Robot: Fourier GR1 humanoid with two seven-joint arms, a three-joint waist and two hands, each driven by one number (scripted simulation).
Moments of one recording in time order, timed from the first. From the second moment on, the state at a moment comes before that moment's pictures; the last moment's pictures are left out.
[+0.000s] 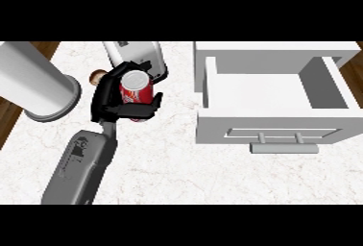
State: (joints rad) left arm -0.49 0.07 -0.06 -1.28 0.10 0.19 -0.04; right arm 0.31 -0.03 -0.27 -2.20 -0.13 0.20 0.09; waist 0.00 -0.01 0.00
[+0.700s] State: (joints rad) left arm -0.87 0.00 -0.17 -1.26 0.01 0.38 0.24; right arm 0.28 -0.05 -0.32 -2.20 -0.16 0.22 0.12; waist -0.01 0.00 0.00
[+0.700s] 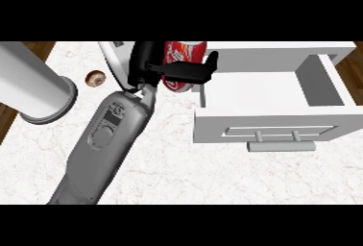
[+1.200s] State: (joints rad) left arm -1.18 0.00 -0.18 -1.00 0.08 0.47 0.27; right arm 0.31 -0.02 -0.27 -2.21 -0.12 0.22 0.10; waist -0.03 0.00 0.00
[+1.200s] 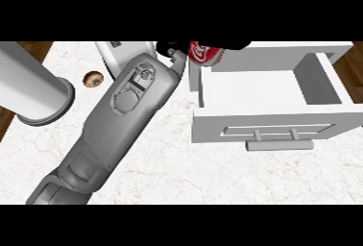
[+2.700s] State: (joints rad) left arm -1.48 0.00 -0.46 -0.45 0.44 0.62 0.06; right arm 0.17 -0.04 -0.25 -2.12 -0.08 0.20 0.12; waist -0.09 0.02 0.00
